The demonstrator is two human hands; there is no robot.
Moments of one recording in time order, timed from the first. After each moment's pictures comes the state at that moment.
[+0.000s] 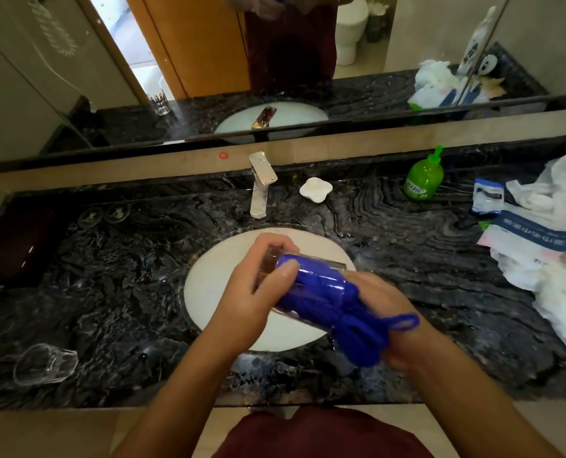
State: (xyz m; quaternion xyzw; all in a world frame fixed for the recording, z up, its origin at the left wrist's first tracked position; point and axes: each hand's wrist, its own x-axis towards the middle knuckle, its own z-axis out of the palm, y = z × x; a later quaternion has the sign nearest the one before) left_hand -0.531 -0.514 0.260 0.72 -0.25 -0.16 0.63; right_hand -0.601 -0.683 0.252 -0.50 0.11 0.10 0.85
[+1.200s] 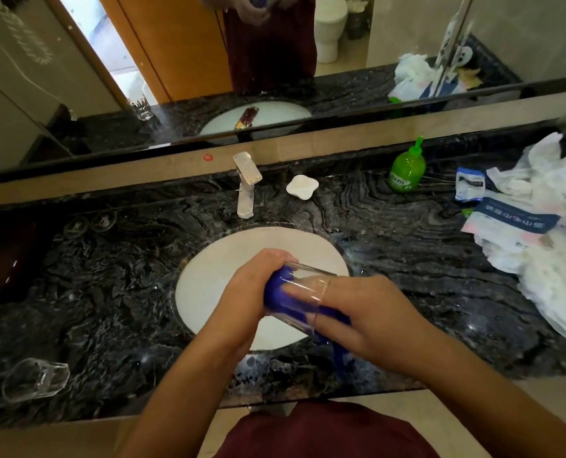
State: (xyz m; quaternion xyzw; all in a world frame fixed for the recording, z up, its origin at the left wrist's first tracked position) left_hand -0.538 -0.536 0.260 0.68 -0.05 -0.28 0.68; right_hand -0.627 -0.701 0.247 -0.93 -0.14 -0.07 0.32
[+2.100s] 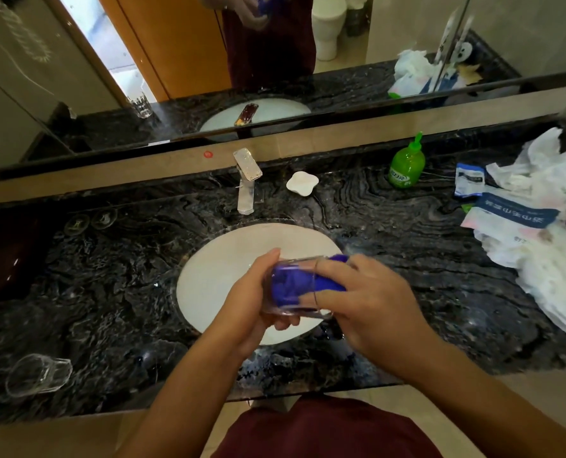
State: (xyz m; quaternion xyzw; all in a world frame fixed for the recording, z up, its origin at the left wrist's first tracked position) left_hand -0.540 -0.531 0.240 0.64 0.05 -0.39 0.66; right_hand -0.632 -0.695 0.231 -0.95 -0.13 -0.20 0.19
